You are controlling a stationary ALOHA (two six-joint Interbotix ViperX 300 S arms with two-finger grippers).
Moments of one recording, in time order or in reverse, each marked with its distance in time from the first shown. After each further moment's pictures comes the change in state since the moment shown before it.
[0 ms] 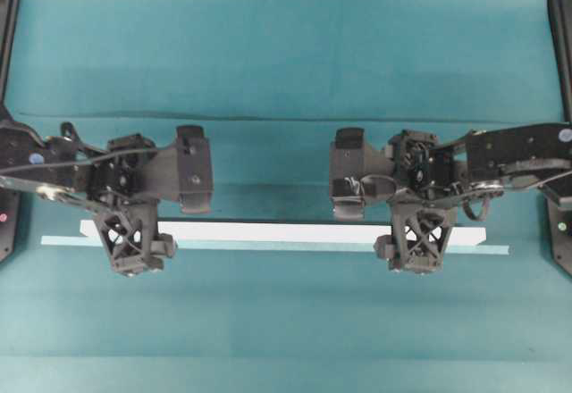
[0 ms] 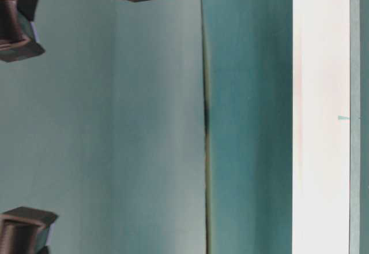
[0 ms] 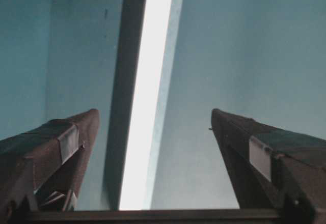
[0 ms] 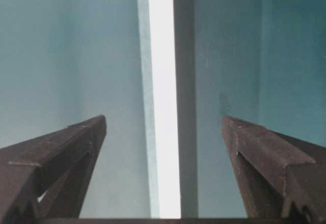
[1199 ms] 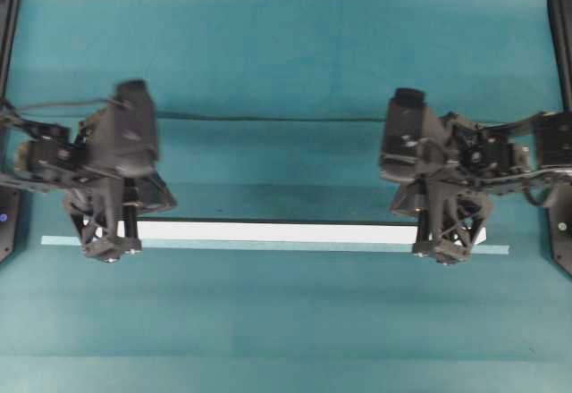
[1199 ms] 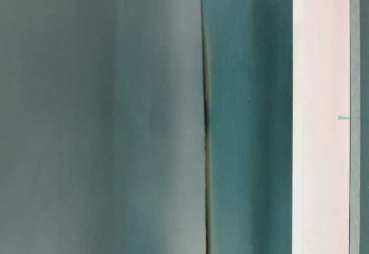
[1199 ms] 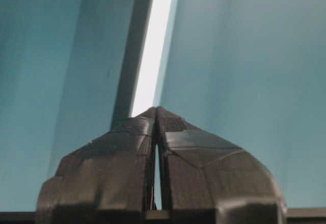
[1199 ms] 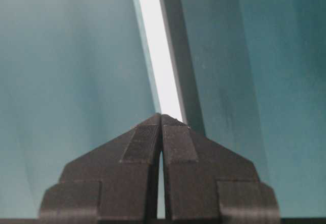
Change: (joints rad) left arm 0.020 -0.195 0.014 0.000 -0.031 -0.040; right arm -0.017 -0.176 0.058 0.003 -0.017 0.147
